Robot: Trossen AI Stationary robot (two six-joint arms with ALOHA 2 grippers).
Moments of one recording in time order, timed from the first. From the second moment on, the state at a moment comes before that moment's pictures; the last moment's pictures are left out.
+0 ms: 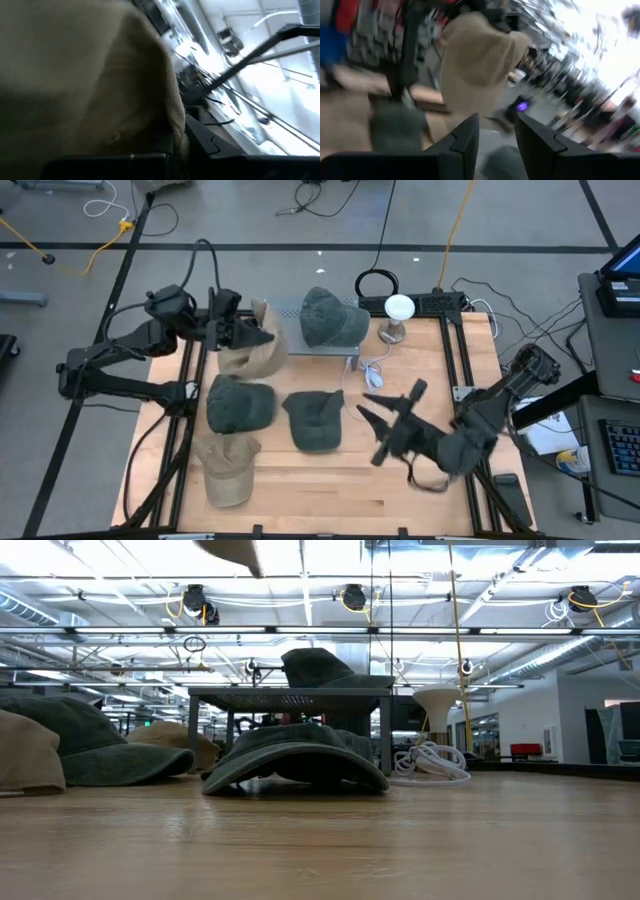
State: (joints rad) left arm 0.29 1.00 1.14 0.06 0.48 -0.98; right arm 0.65 1.46 1.49 -0.12 1.23 -0.38
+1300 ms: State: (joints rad) left arm 0.07 1.01 1.14 0.61 0.18 0.05; right arm 0.13 1.59 1.49 0.18 0.33 1.10
